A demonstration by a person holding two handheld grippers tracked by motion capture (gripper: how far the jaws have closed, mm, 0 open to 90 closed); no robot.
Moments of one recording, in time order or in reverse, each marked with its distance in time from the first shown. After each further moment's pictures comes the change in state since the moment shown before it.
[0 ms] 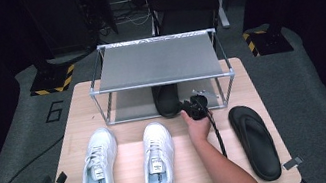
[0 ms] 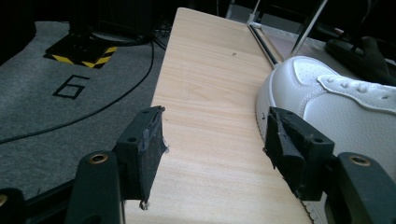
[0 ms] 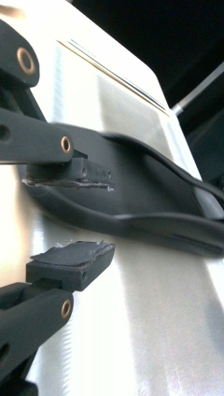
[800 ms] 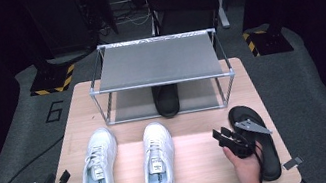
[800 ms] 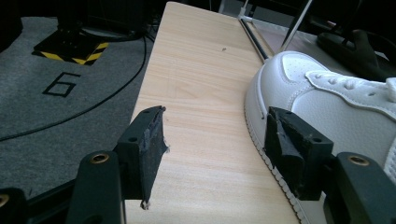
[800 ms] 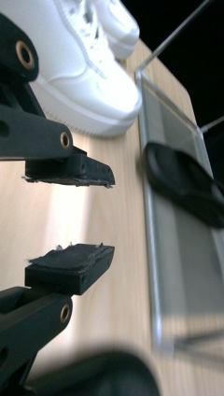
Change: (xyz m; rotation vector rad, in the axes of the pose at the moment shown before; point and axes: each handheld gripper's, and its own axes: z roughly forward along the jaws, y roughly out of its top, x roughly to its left) left arm -0.007 0.003 0.004 0.016 -0.029 0.001; right arm -0.037 -0.045 -0.186 -0.015 -0.026 -0.149
